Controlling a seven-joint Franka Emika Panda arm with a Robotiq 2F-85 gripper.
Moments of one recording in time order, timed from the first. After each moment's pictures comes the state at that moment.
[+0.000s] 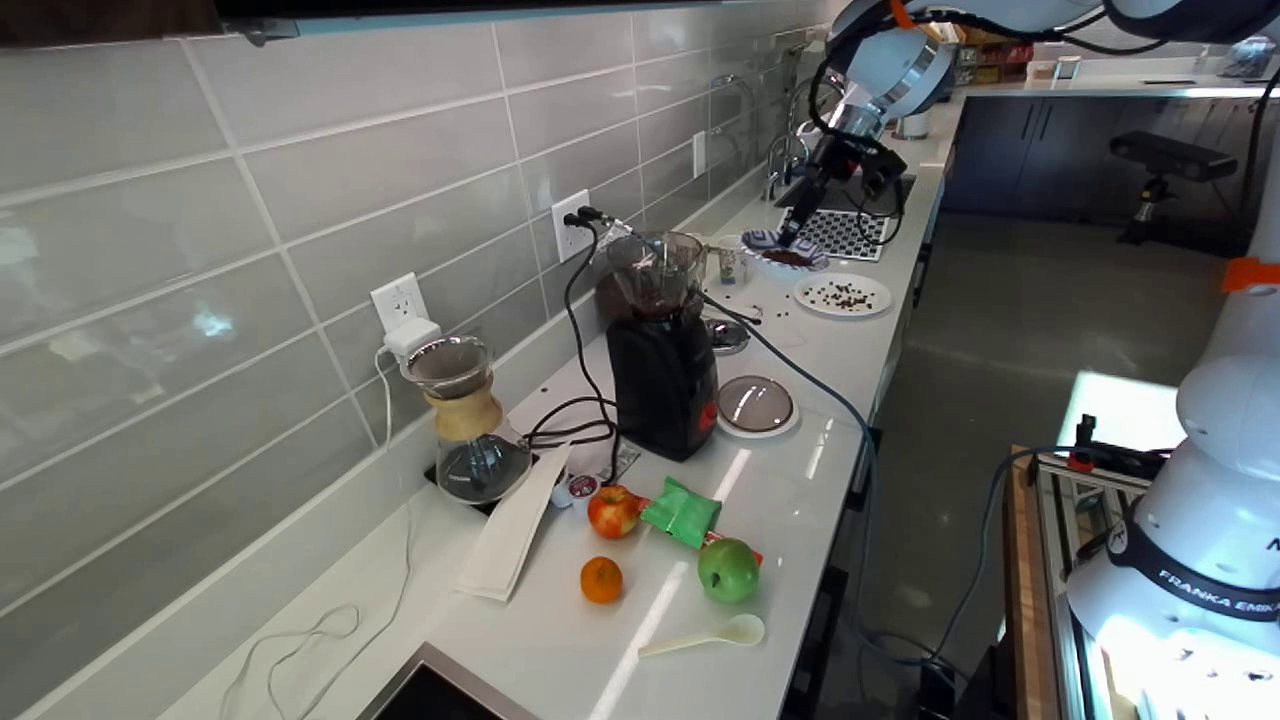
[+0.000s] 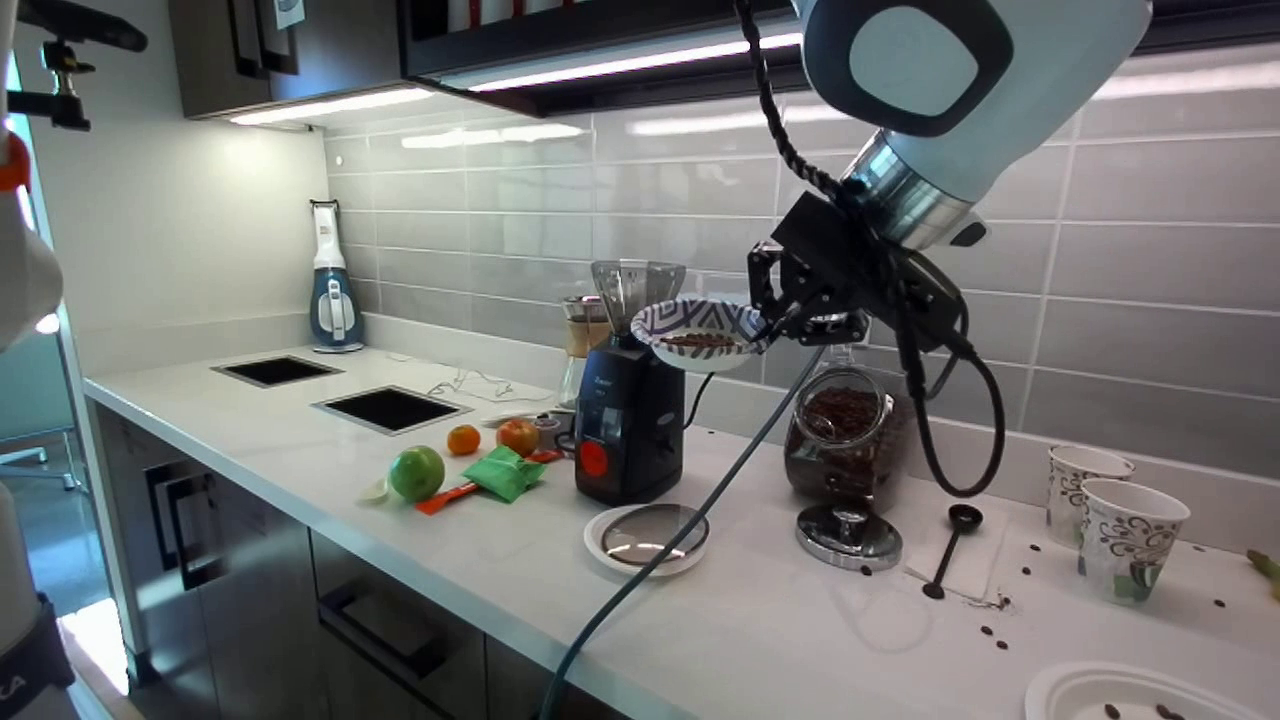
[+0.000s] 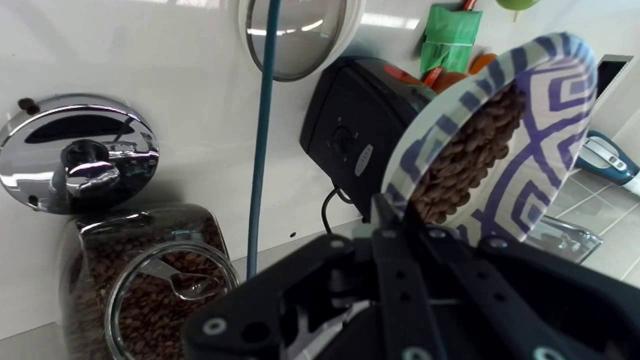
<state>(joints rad) -0.68 0.28 -0.16 -1.78 0.73 1.68 -1.23</state>
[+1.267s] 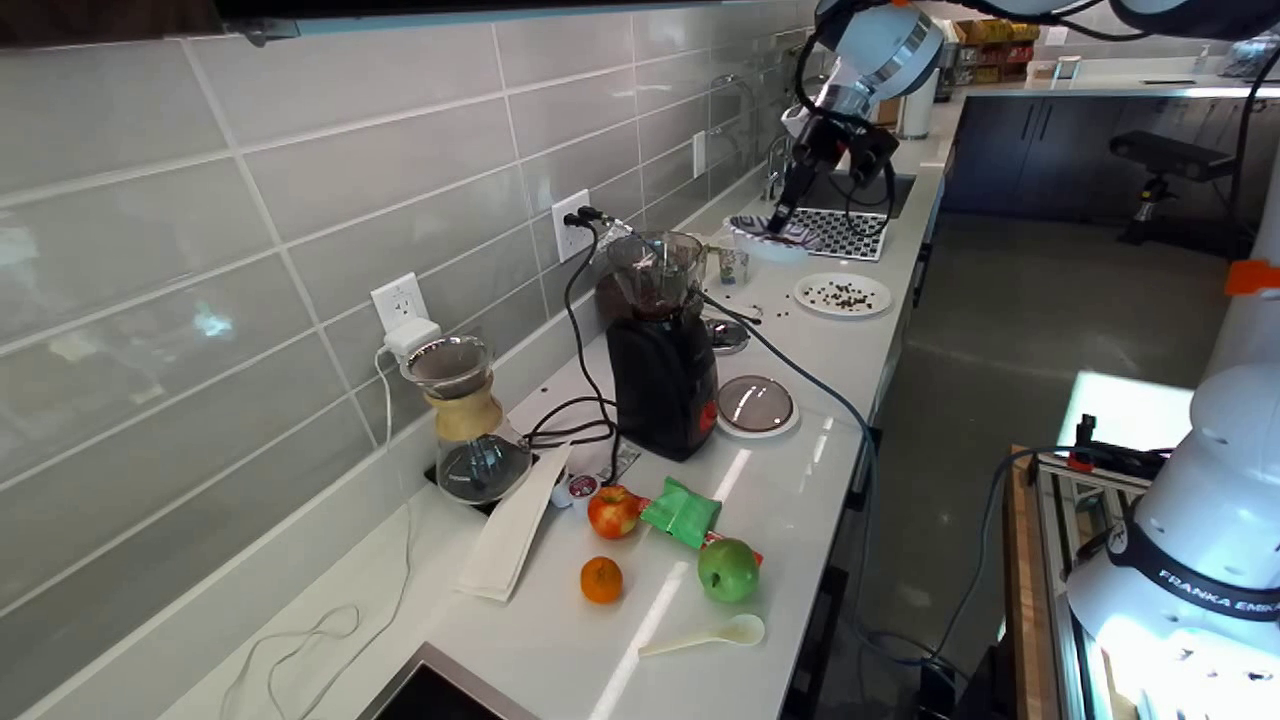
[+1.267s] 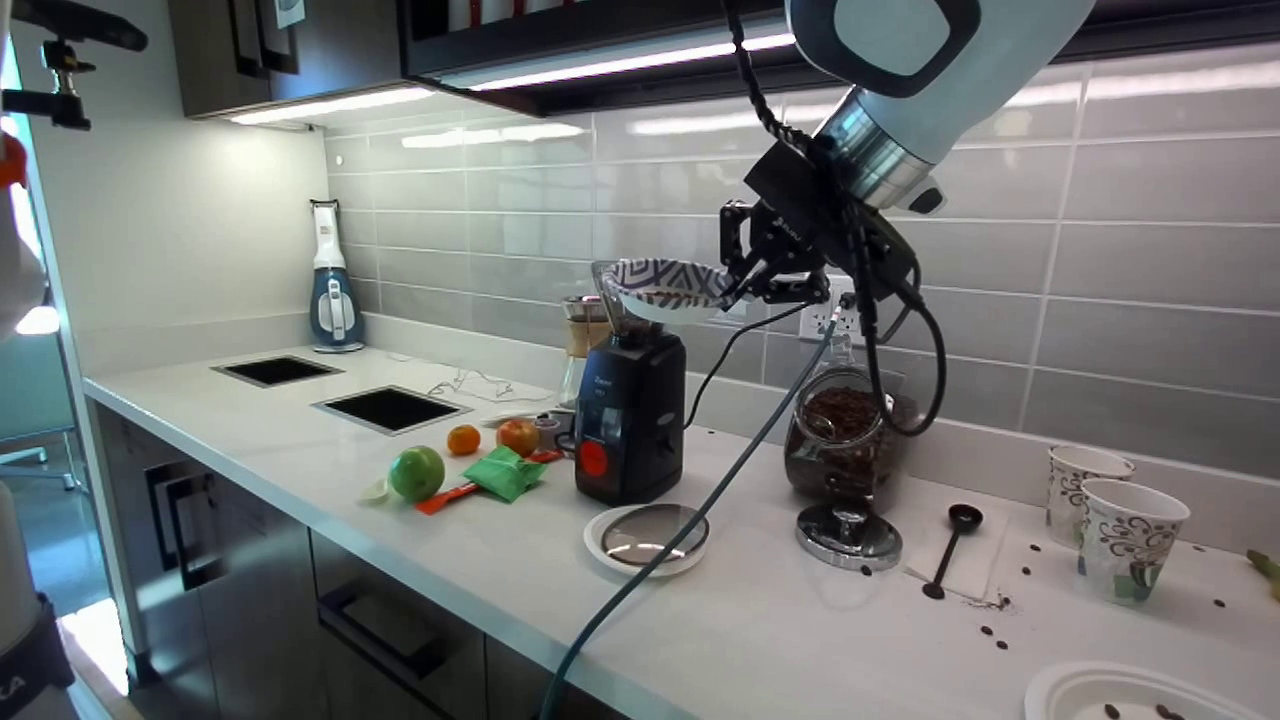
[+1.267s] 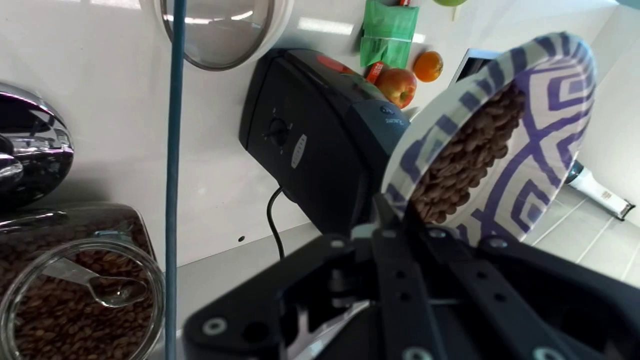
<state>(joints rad) -0.58 0.25 -0.22 -1.74 0.75 1.55 -1.16</state>
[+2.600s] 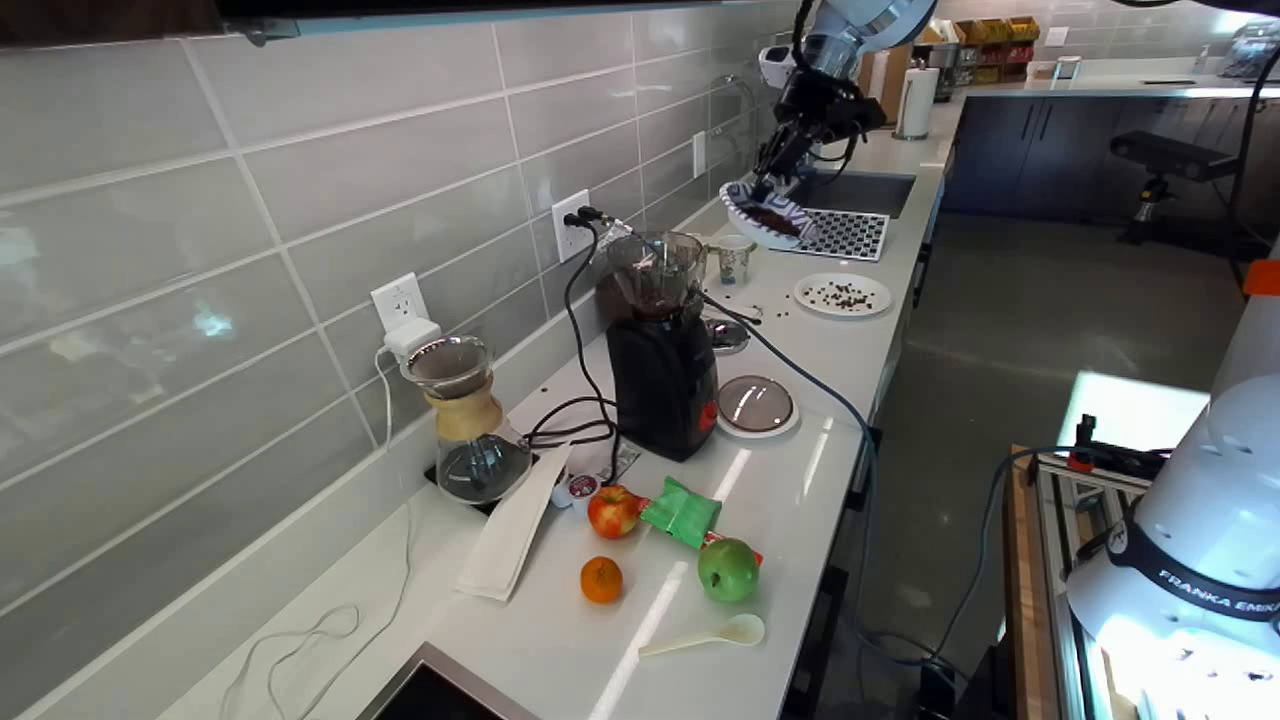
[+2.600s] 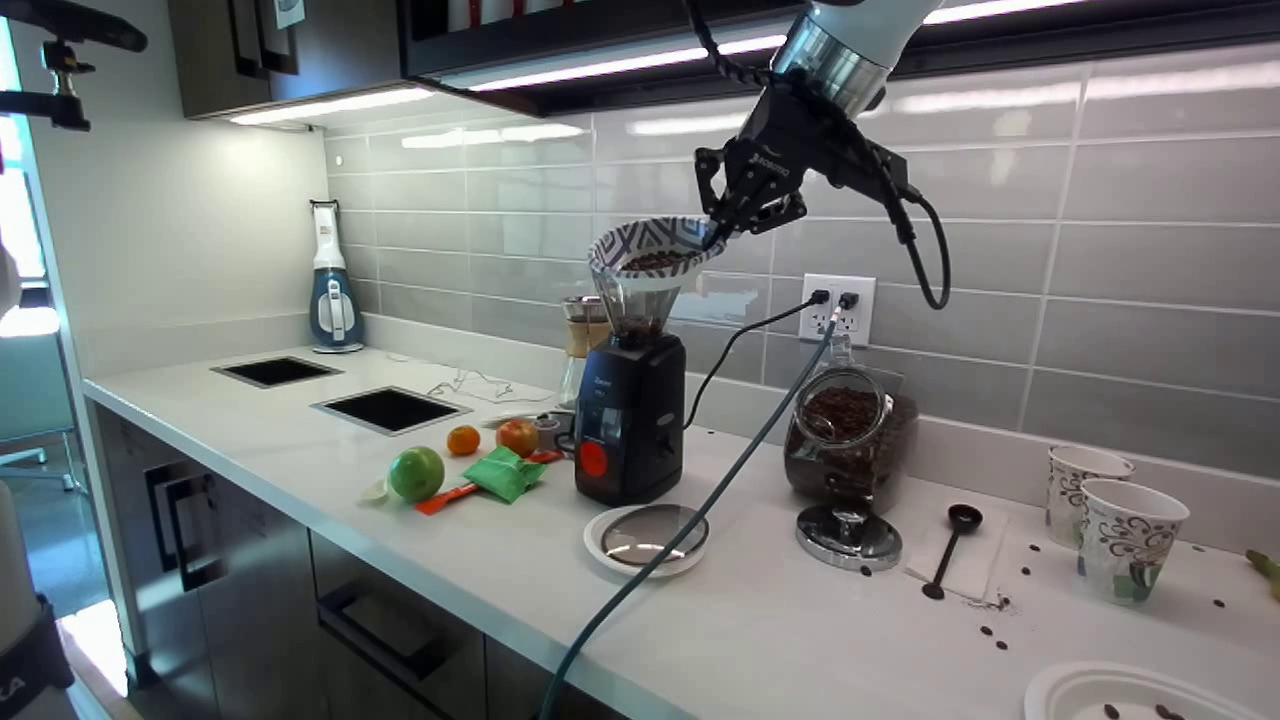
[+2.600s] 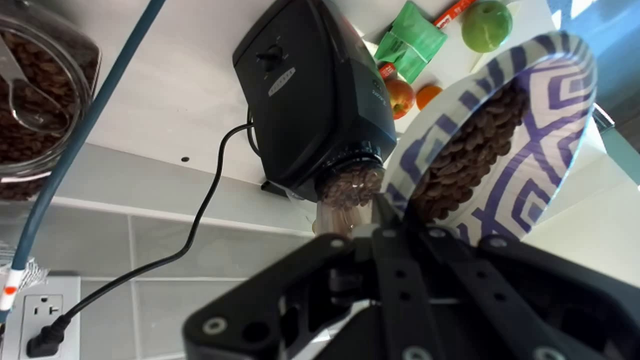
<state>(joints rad) -0.46 0.15 -0.24 -1.72 0.69 1.59 -1.50</state>
